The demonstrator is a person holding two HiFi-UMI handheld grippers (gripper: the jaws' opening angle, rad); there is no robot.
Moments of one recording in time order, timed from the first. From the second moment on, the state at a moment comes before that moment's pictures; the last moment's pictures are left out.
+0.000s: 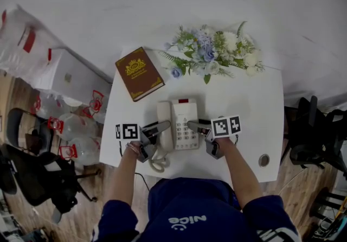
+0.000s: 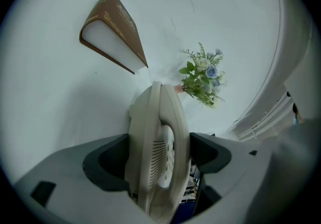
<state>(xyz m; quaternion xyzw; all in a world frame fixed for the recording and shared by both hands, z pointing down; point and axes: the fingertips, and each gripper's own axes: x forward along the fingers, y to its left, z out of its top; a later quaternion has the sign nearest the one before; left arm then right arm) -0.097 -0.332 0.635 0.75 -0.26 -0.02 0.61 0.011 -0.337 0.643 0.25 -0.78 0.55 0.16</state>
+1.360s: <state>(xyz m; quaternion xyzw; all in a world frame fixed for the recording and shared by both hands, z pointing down) -0.086 -0.254 0.531 0.81 -0.25 -0.04 0.53 0.028 -0.255 0.541 0.31 -0.82 0.47 0.06</state>
